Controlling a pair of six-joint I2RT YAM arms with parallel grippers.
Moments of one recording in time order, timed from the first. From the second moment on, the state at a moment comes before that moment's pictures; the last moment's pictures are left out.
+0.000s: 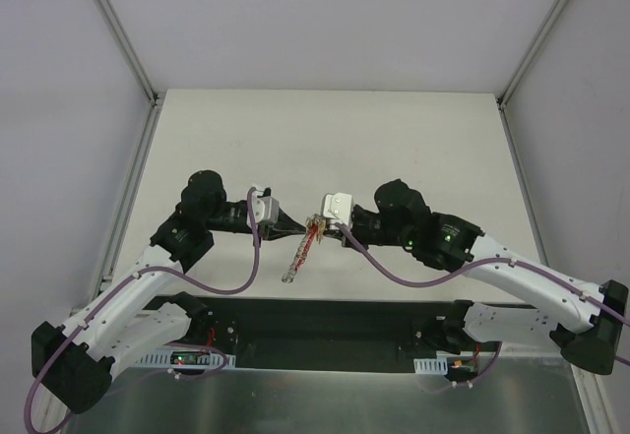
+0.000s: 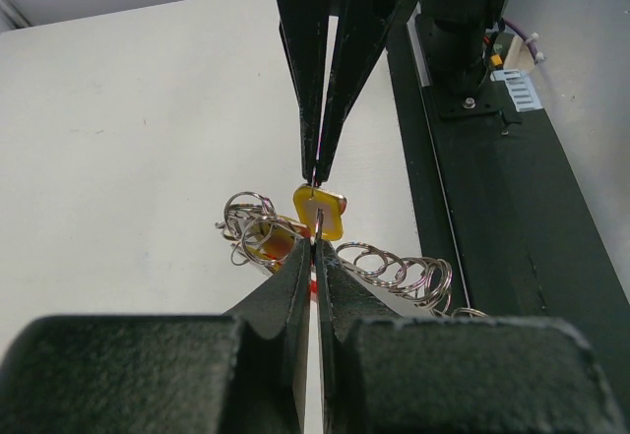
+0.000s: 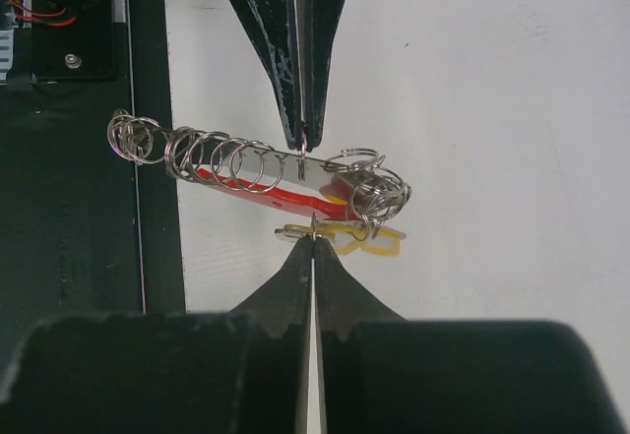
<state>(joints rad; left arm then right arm) -0.54 0.86 0.69 -0.06 1.05 0.33 1.03 1.05 0.98 -0.41 -0.27 -0.39</state>
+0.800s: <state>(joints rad) -0.55 0.86 0.67 -0.01 1.05 0.29 1.07 1.07 0.98 -0.39 -0.24 -0.40</state>
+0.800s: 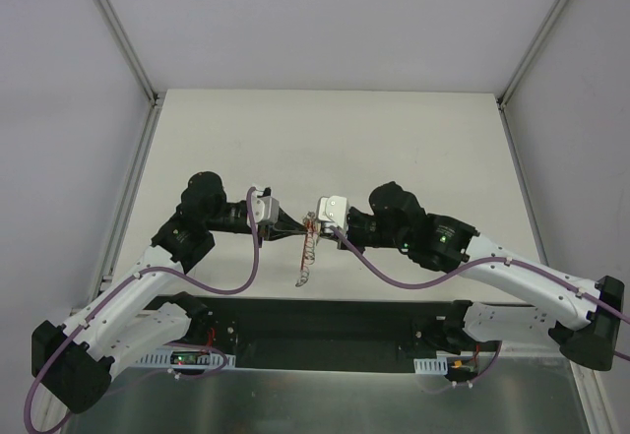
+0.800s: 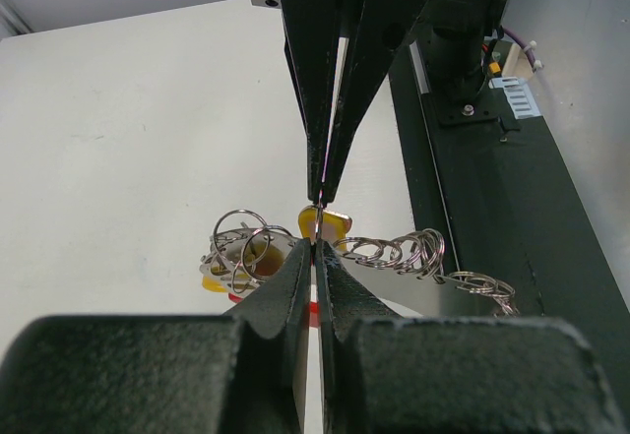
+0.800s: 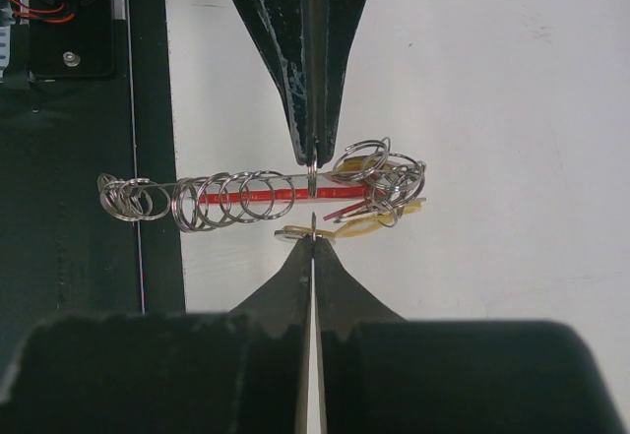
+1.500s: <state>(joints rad) -0.55 0.86 0.66 -0.01 1.05 0.28 1.07 1.07 0.98 -0.35 -0.24 -0.39</state>
